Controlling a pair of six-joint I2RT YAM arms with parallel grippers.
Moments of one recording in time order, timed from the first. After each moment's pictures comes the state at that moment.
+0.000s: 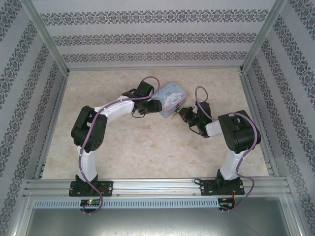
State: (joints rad) left arm -0.51 2.00 1.45 -0.48 0.17 -0.62; right arm 0.22 1.84 0.62 0.70 -0.43 1.12
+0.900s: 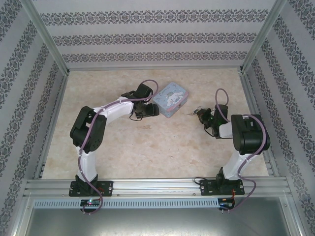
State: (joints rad) left arm -0.51 1.95 1.41 -0.55 0.16 -0.61; right arm -0.04 1.77 0.52 0.65 -0.44 1.10
